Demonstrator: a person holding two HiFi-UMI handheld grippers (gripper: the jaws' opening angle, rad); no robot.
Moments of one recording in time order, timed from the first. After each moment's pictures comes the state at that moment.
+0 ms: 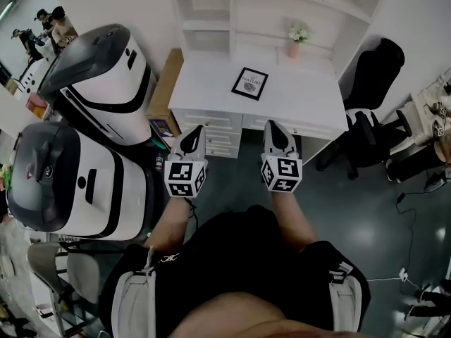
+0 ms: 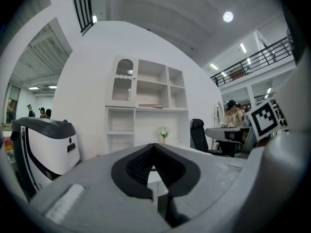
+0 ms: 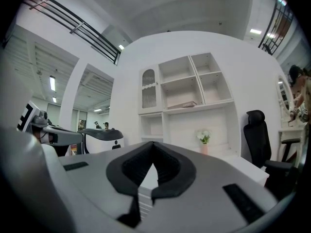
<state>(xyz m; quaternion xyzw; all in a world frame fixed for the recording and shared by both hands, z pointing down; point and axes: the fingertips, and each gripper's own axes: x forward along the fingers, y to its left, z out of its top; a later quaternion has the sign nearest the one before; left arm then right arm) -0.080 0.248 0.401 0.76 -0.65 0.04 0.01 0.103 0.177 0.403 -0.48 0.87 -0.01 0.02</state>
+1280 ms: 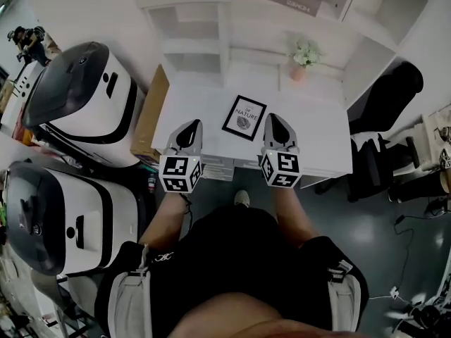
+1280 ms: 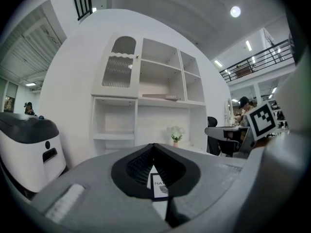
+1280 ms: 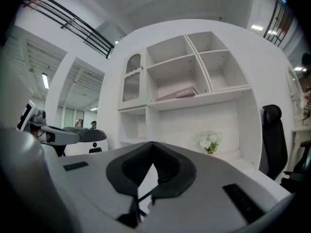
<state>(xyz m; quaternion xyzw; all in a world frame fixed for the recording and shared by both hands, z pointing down) -0.112 -0.024 0.398 0.75 -0.66 0.05 0.02 0.075 -0.102 0.399 -0.48 0.87 -0.02 0.02</state>
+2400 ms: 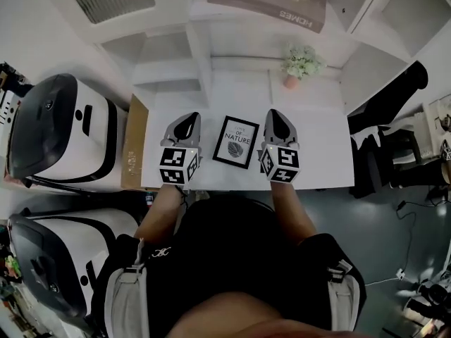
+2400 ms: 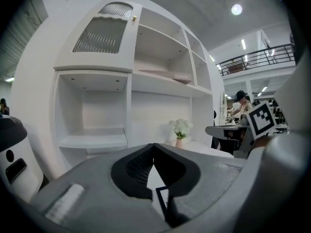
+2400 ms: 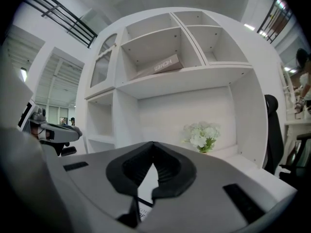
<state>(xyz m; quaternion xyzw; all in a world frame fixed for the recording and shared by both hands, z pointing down) -0.127 -0.230 0.420 0.79 -0.60 0.09 0.04 0.075 -0.281 0.432 -0.55 0.84 -0.06 0.00</state>
